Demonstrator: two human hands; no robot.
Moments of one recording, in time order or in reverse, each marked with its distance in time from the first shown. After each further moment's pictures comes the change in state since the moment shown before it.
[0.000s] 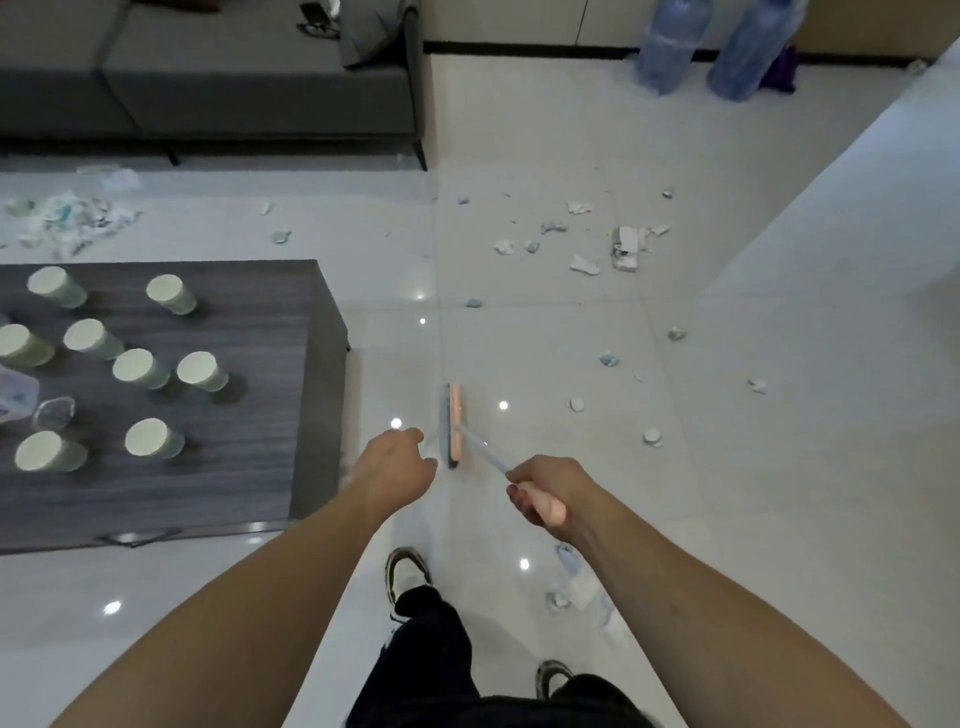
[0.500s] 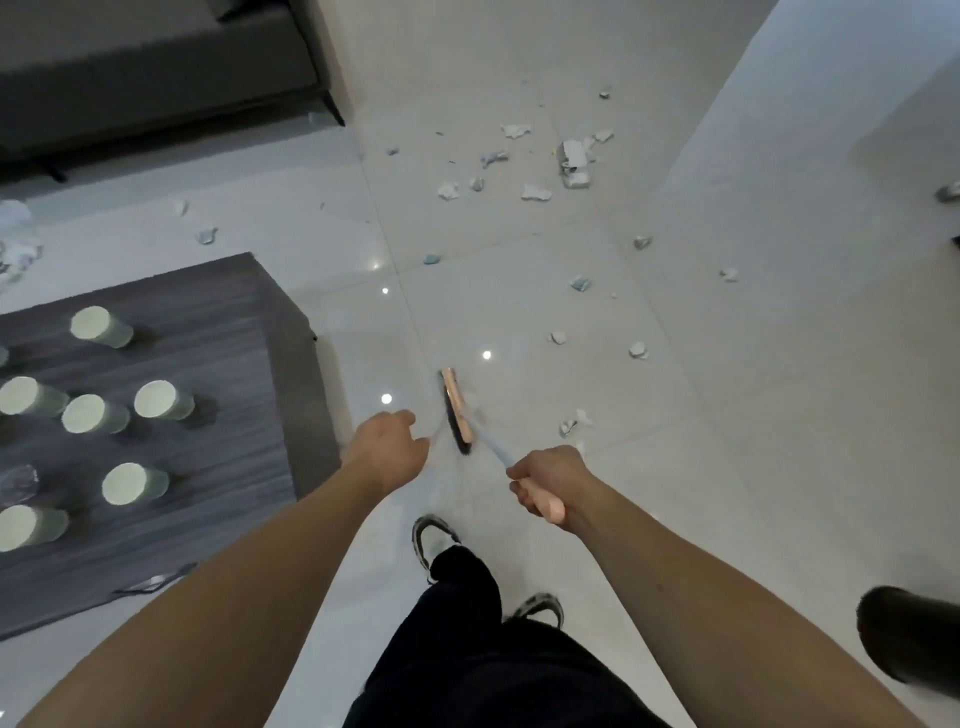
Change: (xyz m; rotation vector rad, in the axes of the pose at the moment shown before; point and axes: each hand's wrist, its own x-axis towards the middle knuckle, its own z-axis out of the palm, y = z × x) left_hand 0.015 -0.007 0.000 0.190 -0.170 0.125; right_hand 0.014 0.064 0.007 0.166 0.133 0.033
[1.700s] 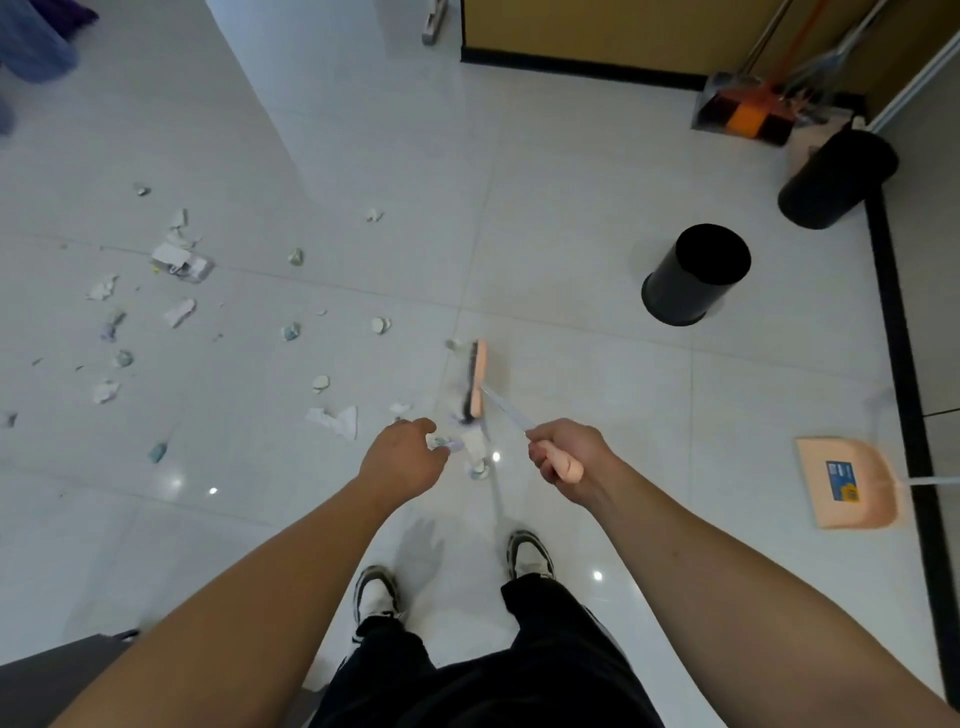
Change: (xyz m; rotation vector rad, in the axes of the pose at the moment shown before) left_hand -0.068 0.262 0.162 0.548 -0.281 0.777; right_hand -0.076 0.172 -0.244 1.089 0.368 -0.054
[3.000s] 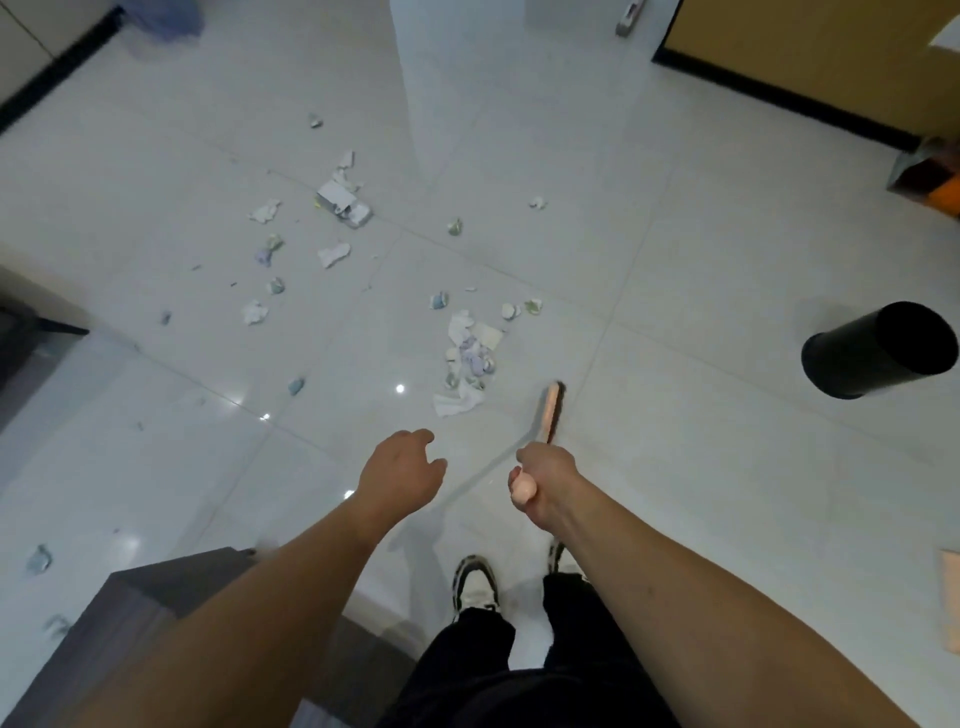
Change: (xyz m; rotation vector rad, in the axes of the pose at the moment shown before) left_hand -0.010 -0.349 -0.133 -0.139 0.049 -0.205; right_hand -0.005 0.119 0.396 -0.080 0.062 0.129
